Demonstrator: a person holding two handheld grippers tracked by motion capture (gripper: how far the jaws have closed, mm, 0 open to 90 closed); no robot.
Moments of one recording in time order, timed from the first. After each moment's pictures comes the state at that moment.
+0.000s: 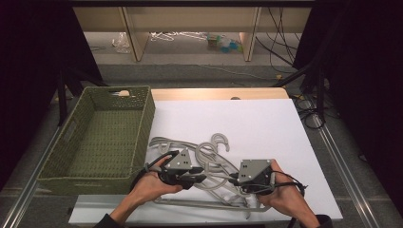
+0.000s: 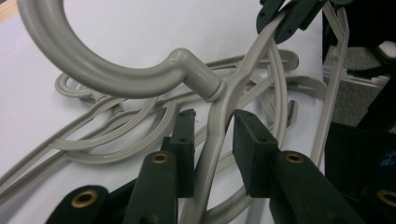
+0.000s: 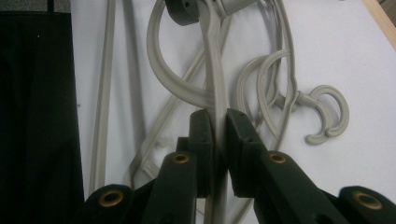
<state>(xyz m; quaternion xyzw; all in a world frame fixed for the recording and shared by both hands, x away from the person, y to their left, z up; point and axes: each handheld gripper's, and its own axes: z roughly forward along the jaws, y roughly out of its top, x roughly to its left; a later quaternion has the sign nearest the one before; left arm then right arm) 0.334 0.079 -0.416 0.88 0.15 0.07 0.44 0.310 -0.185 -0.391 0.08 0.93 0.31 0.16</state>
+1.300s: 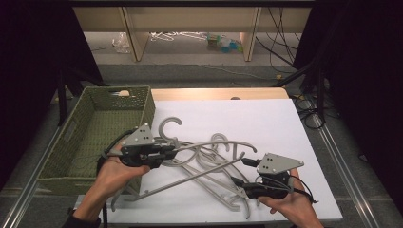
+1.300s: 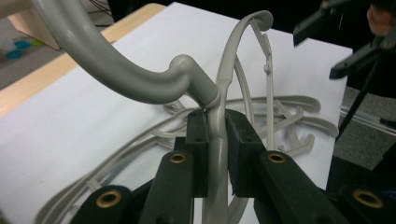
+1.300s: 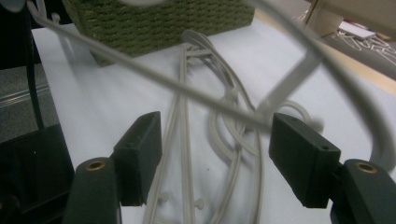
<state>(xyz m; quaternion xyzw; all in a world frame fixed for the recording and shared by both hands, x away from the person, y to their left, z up) 0.333 0.152 -0.335 0.83 0.25 0.12 0.48 0.294 -0.211 -0.381 0.24 0.84 0.45 0.17</state>
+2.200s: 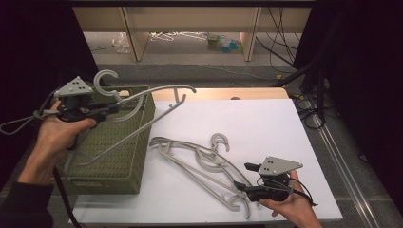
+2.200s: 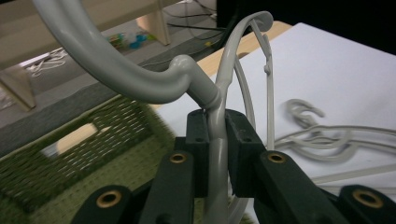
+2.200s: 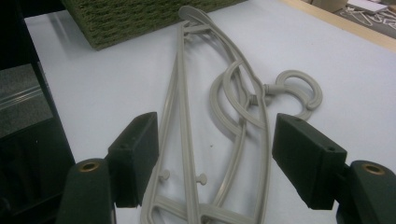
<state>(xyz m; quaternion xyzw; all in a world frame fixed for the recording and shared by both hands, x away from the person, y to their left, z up) 0.389 0.274 -0.268 0.78 0.38 0.25 0.43 0.297 -0.220 -0.403 0.27 0.84 0.44 0.15</state>
